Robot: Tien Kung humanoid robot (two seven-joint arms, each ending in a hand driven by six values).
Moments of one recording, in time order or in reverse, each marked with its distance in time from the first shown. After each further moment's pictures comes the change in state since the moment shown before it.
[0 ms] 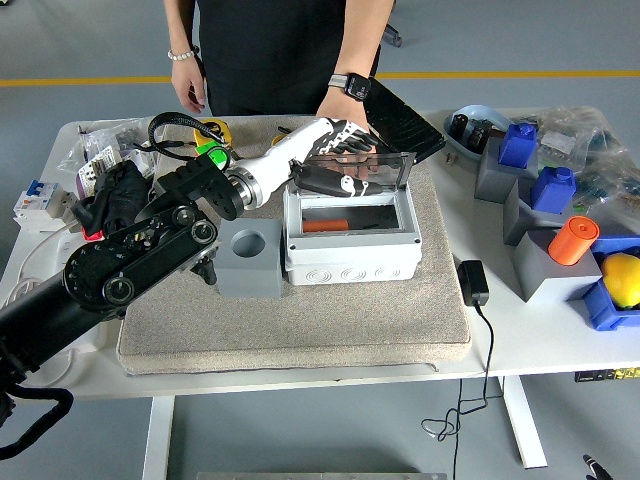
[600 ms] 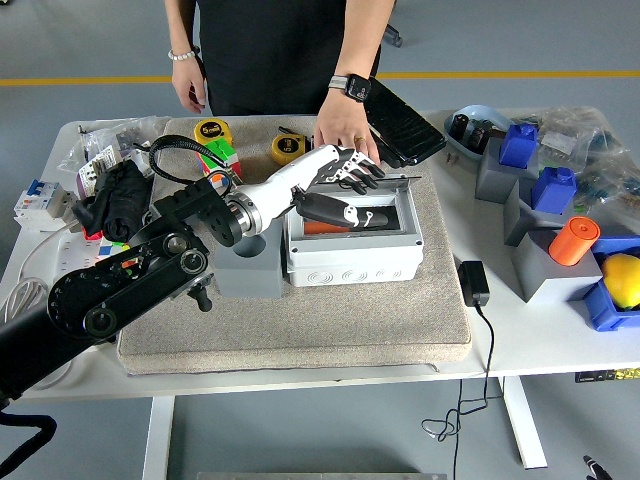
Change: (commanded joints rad) left arm 0.074 0.033 0.020 -0.125 -0.015 -0.009 0.035; right arm -0.003 0.000 0.006 0.002 -0.006 -0.001 0.002
